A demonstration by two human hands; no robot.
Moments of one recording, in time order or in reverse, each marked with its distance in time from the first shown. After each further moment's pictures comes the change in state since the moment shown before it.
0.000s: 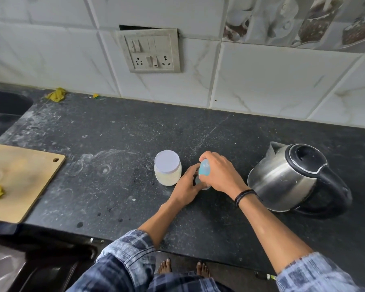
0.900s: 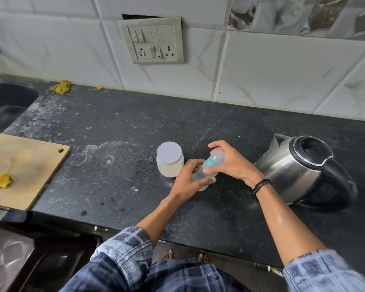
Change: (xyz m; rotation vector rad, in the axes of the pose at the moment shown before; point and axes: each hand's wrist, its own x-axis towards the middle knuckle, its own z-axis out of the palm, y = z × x) left_hand -0.015 0.013 -0.002 -0.084 0.129 -0.040; right_hand 0.004 0.034 -0.014 0.461 -0.164 0.083
